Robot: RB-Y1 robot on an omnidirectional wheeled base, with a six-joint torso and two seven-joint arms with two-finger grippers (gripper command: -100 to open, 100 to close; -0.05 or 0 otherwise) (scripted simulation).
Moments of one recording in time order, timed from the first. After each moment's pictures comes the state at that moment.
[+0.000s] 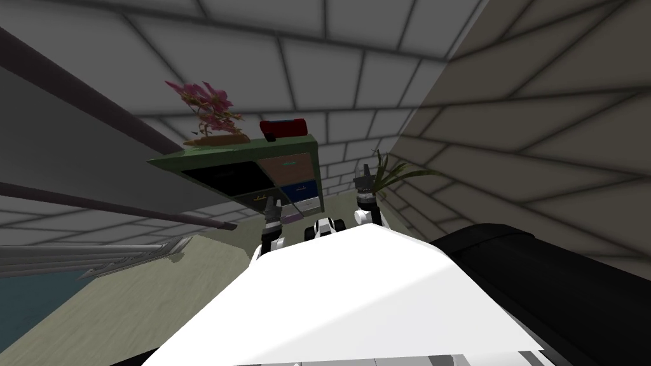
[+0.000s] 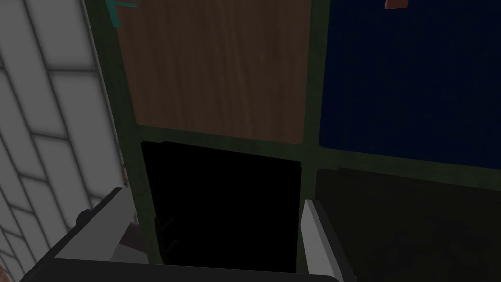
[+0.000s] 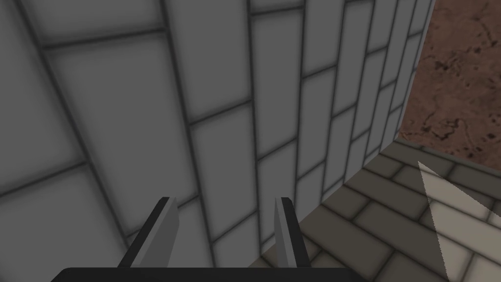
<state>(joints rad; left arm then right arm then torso) 0.45 0.15 0.00 -1.77 -0.03 -0.61 0.09 0.49 -0.03 0.07 -2.20 -0.03 -0.55 -0.16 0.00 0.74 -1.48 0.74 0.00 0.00</state>
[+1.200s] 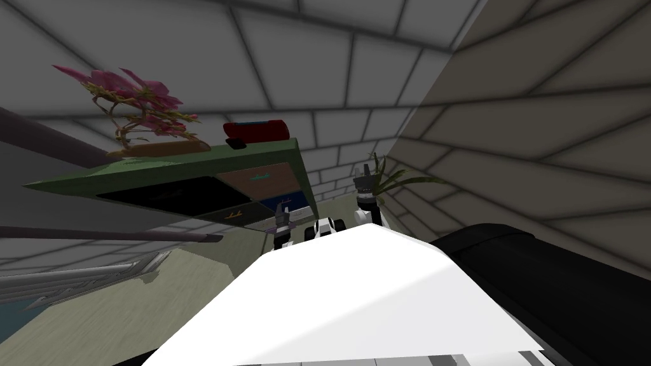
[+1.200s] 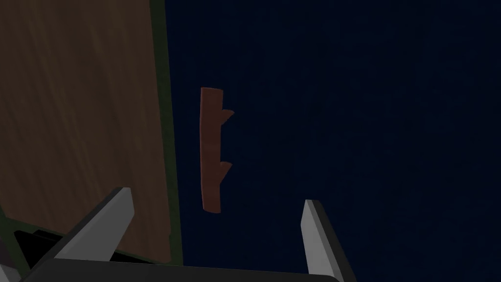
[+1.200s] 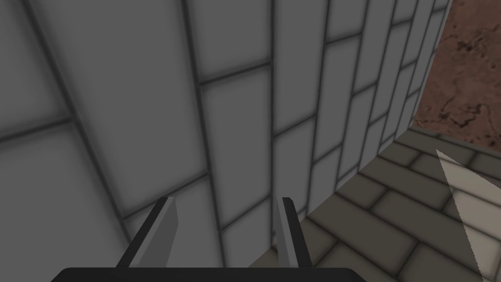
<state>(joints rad) 0.43 0.05 -0.01 -1.49 -0.02 -0.72 0.09 0.49 -0.03 0.07 -2.20 -0.03 -0.55 -0.16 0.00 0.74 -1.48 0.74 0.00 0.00</state>
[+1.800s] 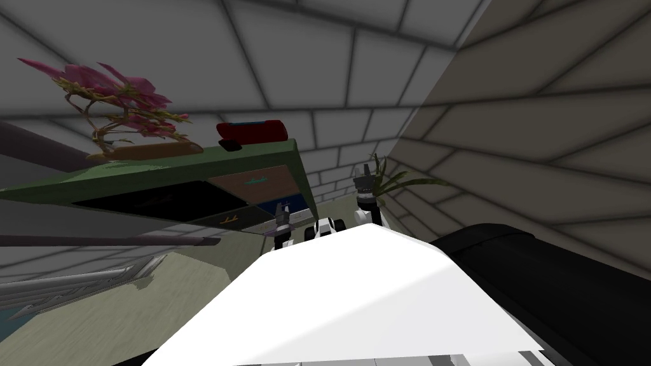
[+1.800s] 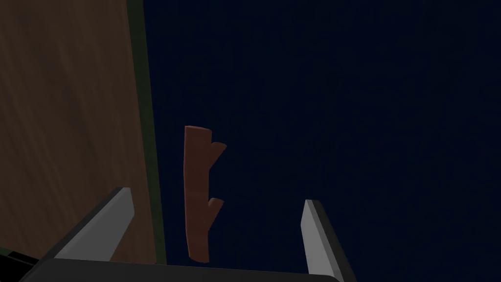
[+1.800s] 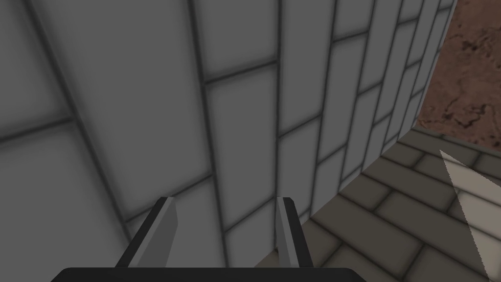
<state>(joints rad) 0.43 0.03 -0.01 -1.53 -0.02 -0.68 0.09 0.49 -0.03 0.07 -2.20 -0.03 -0.55 -0.16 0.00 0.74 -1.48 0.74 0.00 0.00</state>
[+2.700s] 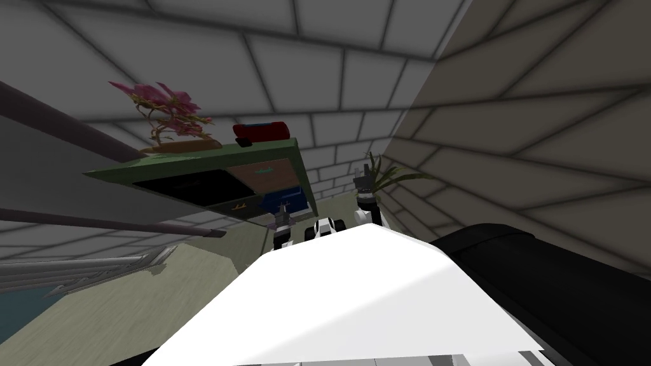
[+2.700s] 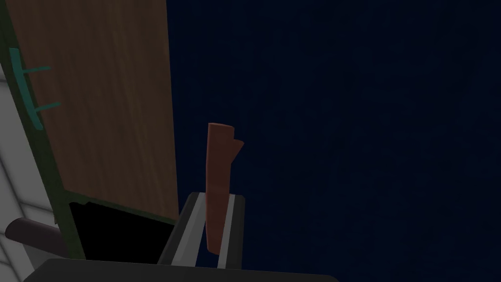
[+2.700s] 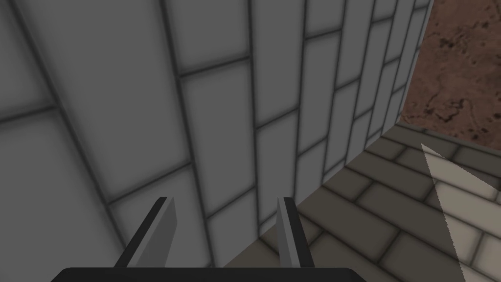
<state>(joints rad) 0.46 0.03 -0.02 -1.56 -0.02 -0.66 0.10 0.49 -0.03 0.07 -2.20 -0.03 -0.55 -0.16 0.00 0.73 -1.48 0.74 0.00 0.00</state>
